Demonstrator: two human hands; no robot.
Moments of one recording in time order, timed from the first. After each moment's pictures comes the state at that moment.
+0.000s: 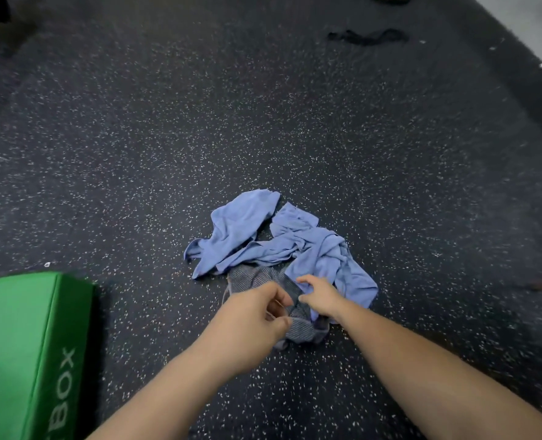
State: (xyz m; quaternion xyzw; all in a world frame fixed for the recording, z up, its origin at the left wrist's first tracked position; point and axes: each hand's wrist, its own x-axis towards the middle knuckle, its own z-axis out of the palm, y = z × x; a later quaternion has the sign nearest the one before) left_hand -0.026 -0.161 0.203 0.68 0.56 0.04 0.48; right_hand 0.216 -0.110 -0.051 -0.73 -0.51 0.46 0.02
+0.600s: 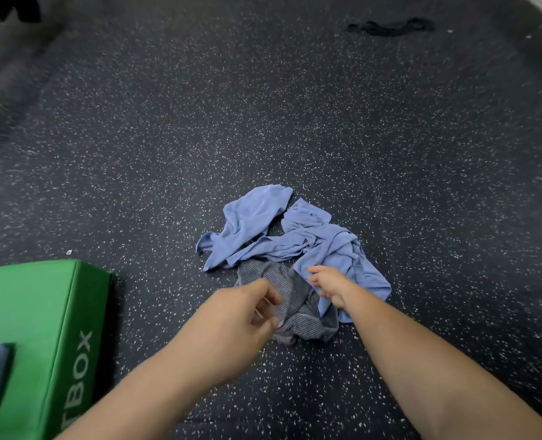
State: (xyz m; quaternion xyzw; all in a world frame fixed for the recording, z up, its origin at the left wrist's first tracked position) left_hand -0.046 -0.172 0.226 0.73 0.56 0.02 0.39; right_hand 0.218 -0.081 -0.059 -0.74 -0.25 0.60 0.16
